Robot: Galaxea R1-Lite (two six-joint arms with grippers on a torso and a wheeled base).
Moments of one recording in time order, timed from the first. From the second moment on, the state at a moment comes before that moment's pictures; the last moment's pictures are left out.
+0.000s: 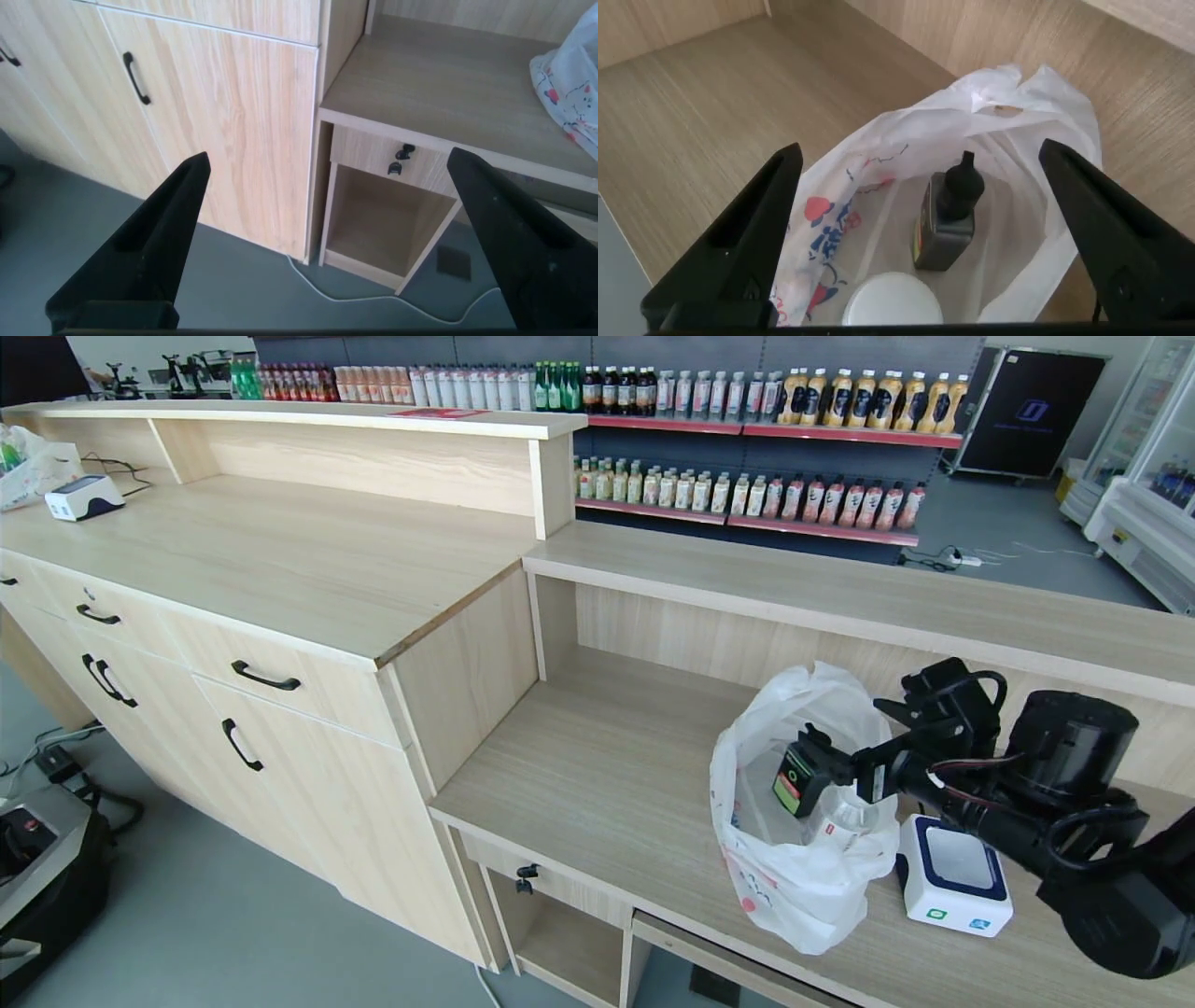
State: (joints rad) left arm -0.01 0.00 0.00 0.00 -0.05 0.00; right arm 0.19 1.88 -0.47 -1.34 0.14 -0.24
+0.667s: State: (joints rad) left arm -0.01 0.00 0.00 0.00 -0.05 0.00; right arm -0.09 1.42 -0.68 -0.77 0.10 -0.32
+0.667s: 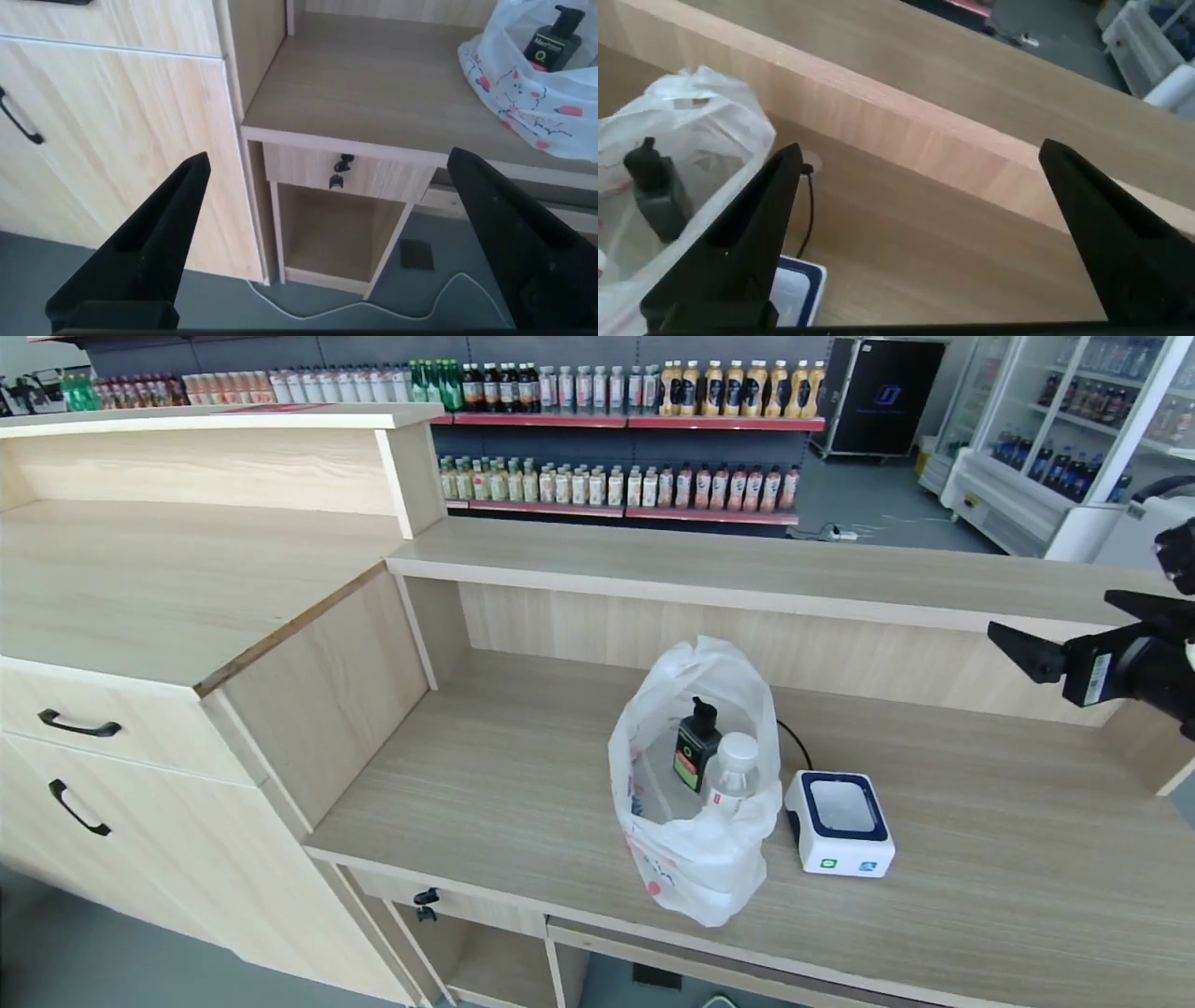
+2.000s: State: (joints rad) left arm -0.01 0.00 0.00 0.00 -0.05 0.00; right arm -0.08 0.23 -0.01 -0.05 -0.11 0.05
